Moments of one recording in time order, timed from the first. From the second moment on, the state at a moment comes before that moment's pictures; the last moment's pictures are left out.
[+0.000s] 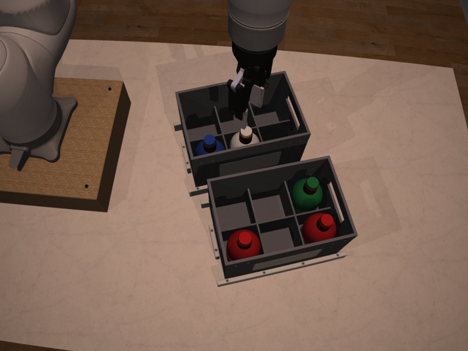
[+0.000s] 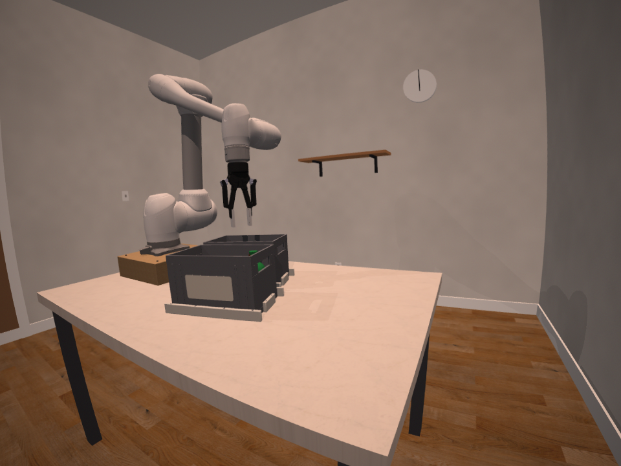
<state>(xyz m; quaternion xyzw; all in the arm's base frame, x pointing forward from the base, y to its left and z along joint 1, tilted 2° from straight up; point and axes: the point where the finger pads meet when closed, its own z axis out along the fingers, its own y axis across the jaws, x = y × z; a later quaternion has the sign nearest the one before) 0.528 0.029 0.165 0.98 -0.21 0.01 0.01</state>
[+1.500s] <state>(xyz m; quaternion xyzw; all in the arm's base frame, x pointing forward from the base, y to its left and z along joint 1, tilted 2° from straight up) 0.636 -0.079 0.170 0.98 -0.21 0.01 0.01</state>
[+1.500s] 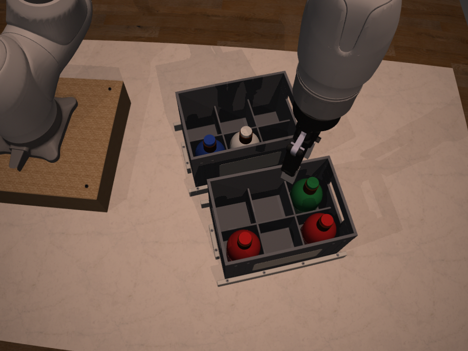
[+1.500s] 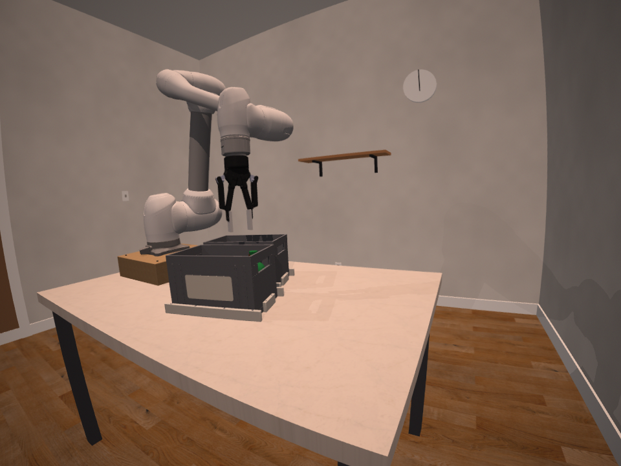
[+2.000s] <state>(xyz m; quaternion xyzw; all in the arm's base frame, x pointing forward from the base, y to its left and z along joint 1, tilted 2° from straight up) 0.682 -0.124 0.173 0.98 -0.21 0.01 0.01</state>
